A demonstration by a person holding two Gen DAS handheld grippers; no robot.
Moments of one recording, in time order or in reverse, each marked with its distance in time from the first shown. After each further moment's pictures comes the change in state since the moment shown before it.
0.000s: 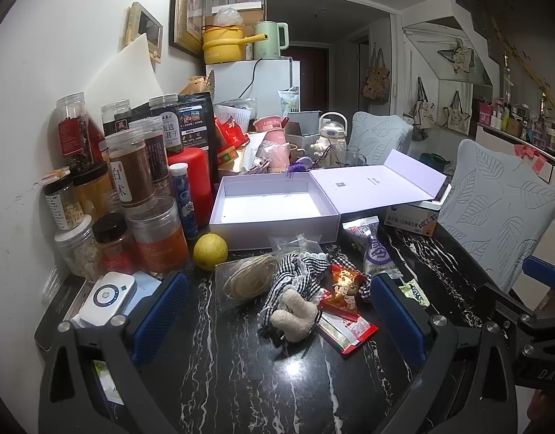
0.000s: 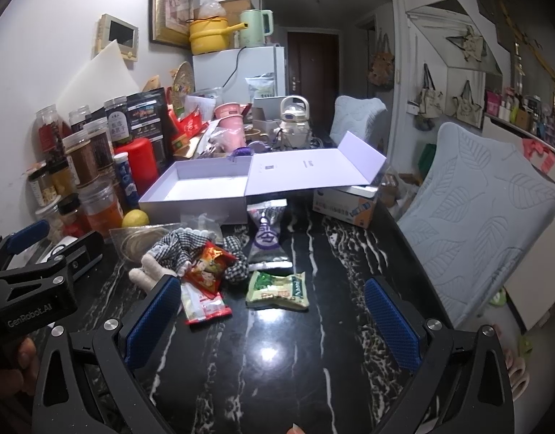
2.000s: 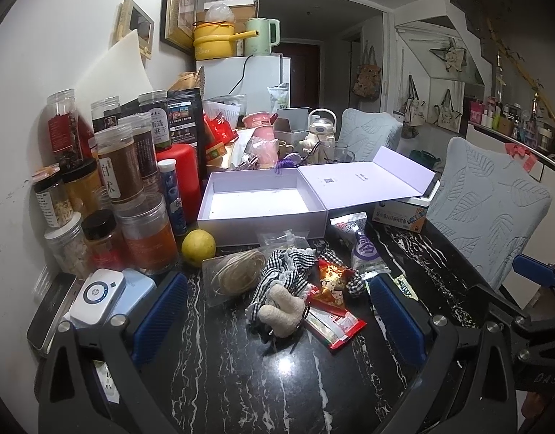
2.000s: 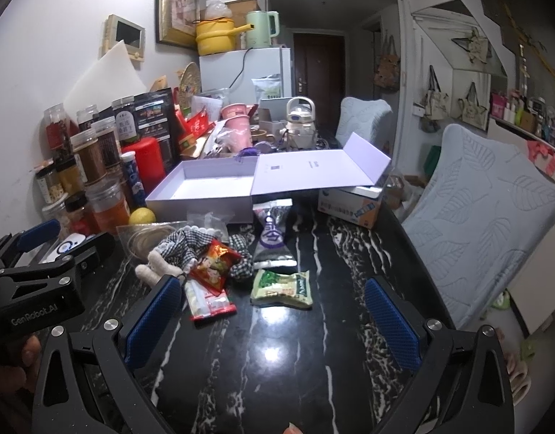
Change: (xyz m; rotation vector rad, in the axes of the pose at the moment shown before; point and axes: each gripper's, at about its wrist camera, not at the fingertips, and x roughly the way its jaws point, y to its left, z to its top) left arm 0.001 -0.003 -0.006 0.002 0.010 -0.040; right arm -0.004 0.000 0.000 -0.010 -0.003 0.028
